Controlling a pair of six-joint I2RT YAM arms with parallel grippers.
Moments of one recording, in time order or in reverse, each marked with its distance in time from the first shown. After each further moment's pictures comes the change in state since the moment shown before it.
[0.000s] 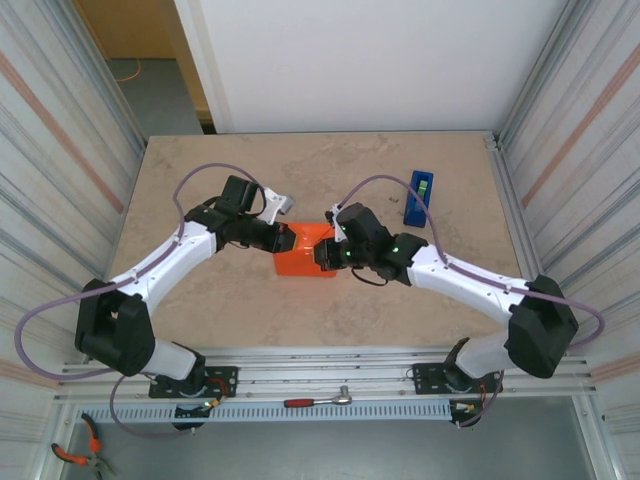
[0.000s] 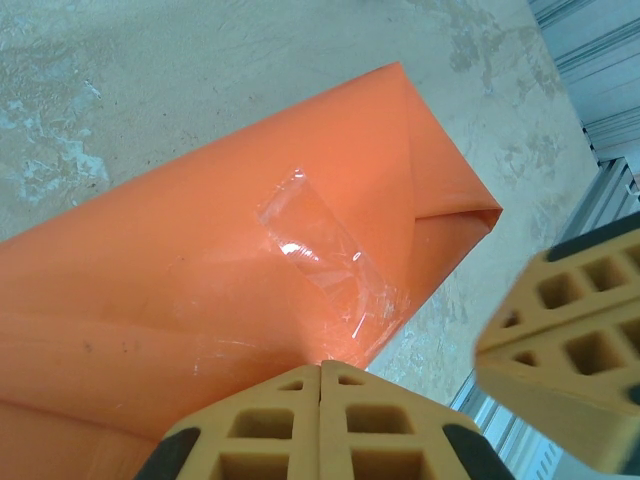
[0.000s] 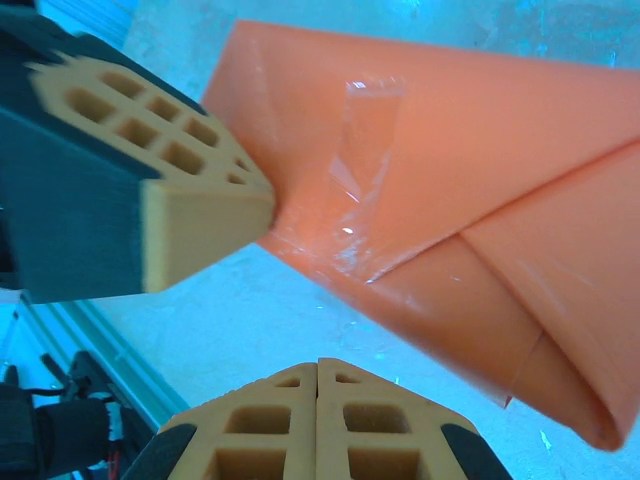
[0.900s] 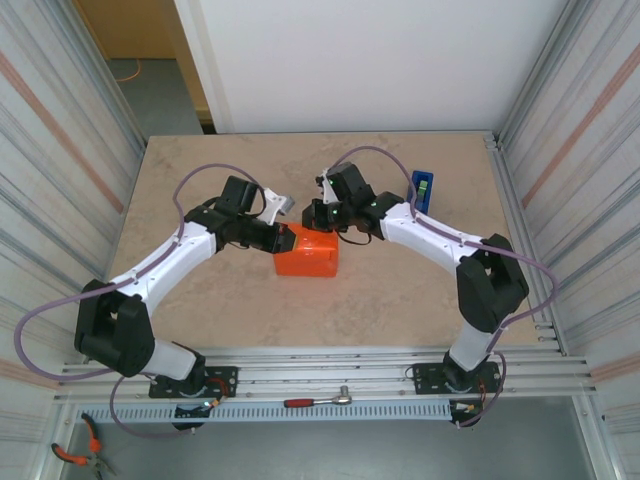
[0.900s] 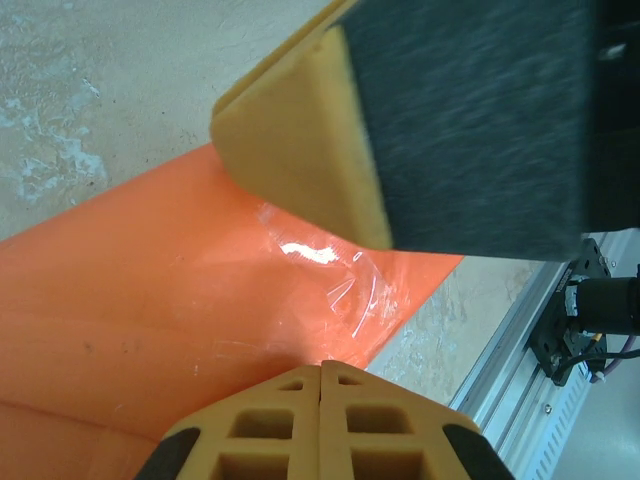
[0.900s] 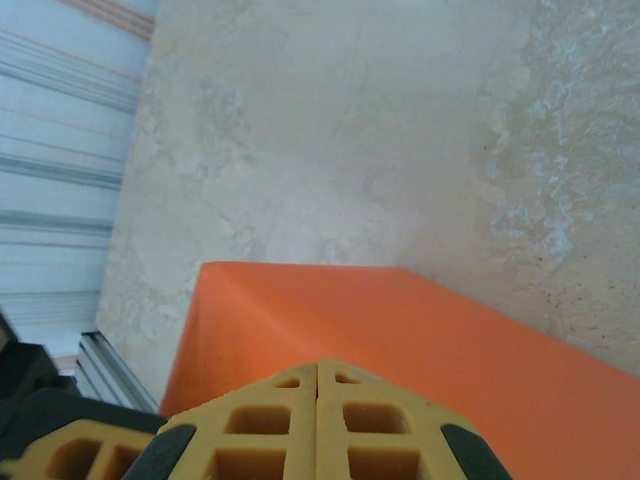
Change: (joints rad) left arm 0.000 -0.005 -0.006 0.002 0.002 0.000; right arm -0.153 0.349 0.327 -0.032 -0.188 0.025
